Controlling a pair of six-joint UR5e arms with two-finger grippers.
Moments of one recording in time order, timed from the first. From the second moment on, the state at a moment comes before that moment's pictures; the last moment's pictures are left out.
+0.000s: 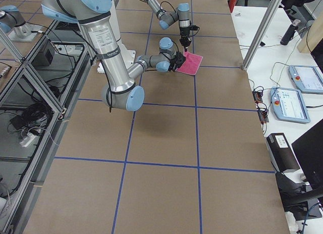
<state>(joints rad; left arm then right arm) -0.67 -2.20 -1.37 -2.36 -2.04 -1.93 0.48 -1.02 1.52 -0.90 1.74 2.01</state>
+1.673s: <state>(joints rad) -0.68 -2.20 -1.38 -2.36 -2.06 -1.93 0.48 -1.02 1.51 -0.89 1.73 2.00</state>
